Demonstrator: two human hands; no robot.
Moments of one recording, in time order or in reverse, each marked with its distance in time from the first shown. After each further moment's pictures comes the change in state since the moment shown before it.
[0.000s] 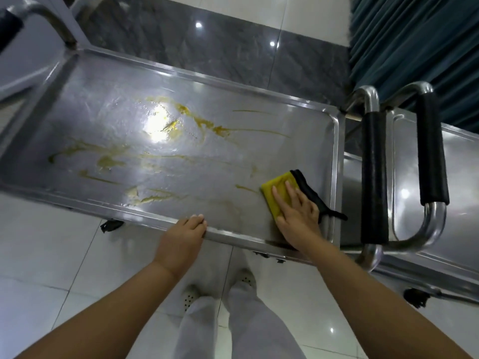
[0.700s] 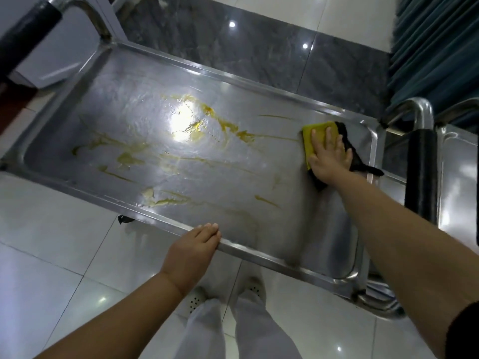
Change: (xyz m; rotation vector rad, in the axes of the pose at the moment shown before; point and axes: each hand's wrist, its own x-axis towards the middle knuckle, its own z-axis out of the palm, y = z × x) left_hand -0.005 -0.007 0.014 0.048 0.038 -0.001; right_hand 0.165 0.008 -0.073 -0.008 0.065 0.080
